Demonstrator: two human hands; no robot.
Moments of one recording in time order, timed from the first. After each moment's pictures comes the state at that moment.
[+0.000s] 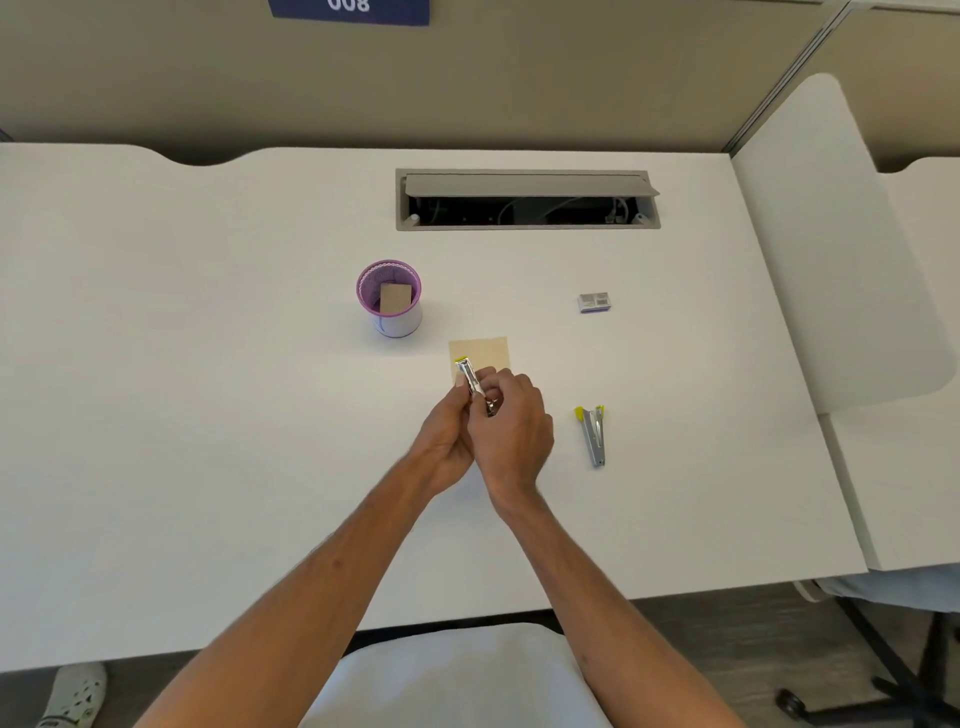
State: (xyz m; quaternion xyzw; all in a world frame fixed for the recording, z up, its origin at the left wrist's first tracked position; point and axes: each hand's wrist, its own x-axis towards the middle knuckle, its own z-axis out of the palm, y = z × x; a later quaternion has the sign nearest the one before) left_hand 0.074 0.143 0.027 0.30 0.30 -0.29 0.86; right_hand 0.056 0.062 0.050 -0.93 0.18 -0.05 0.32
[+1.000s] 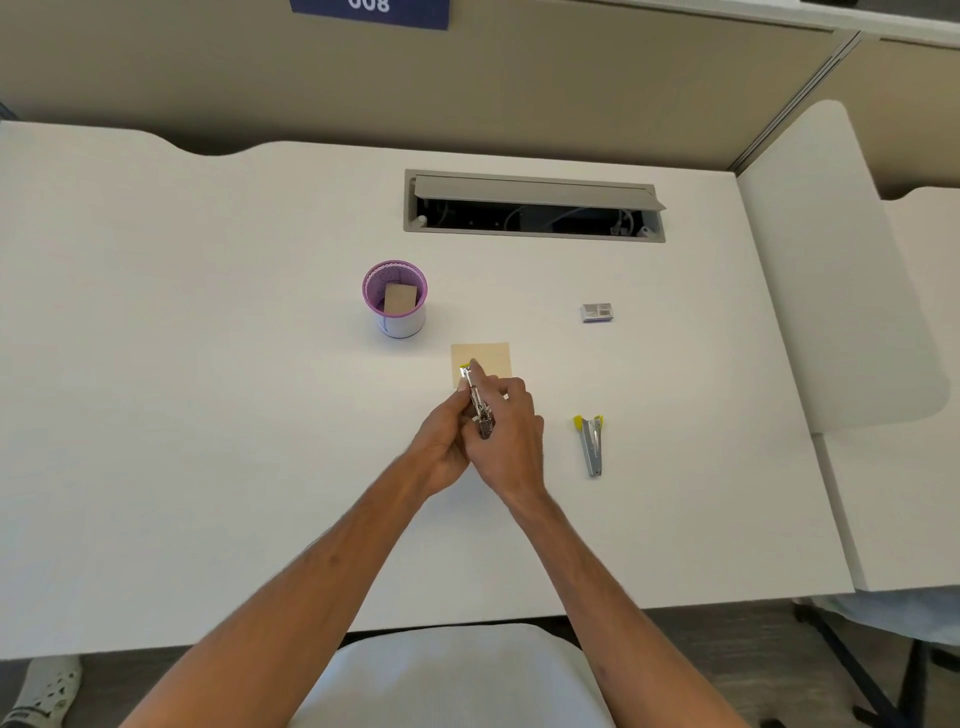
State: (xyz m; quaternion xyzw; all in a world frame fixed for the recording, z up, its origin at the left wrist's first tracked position) left_hand 0.077 0.148 0.025 0.34 0.31 -0.29 0.84; right_hand 0.056 0.043 0.039 -0.94 0.03 0.07 0.34
